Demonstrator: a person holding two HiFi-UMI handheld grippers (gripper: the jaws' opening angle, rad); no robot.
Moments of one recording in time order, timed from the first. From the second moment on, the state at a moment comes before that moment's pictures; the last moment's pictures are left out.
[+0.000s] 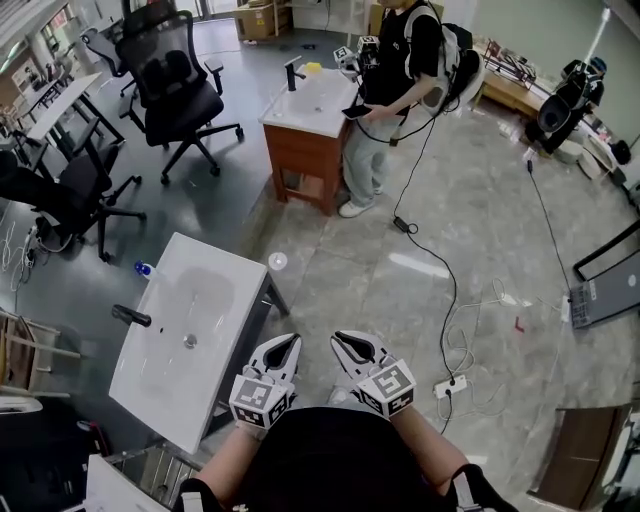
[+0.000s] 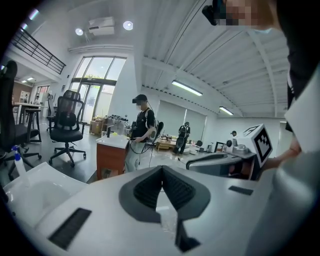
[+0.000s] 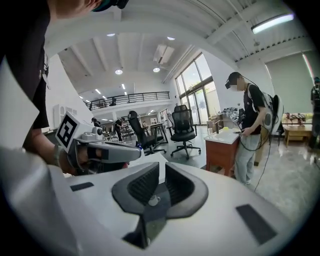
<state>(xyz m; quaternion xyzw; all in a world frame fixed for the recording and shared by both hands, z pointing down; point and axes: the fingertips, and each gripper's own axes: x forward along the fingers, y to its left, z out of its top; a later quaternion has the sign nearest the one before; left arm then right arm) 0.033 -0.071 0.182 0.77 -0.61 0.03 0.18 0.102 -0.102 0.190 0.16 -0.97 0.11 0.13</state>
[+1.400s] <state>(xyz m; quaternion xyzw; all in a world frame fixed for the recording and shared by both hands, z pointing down) 0.062 -0.005 0.143 0.76 -0.63 -0.03 0.14 0.128 -0.034 0.148 0.08 -0.99 0.11 0.07</state>
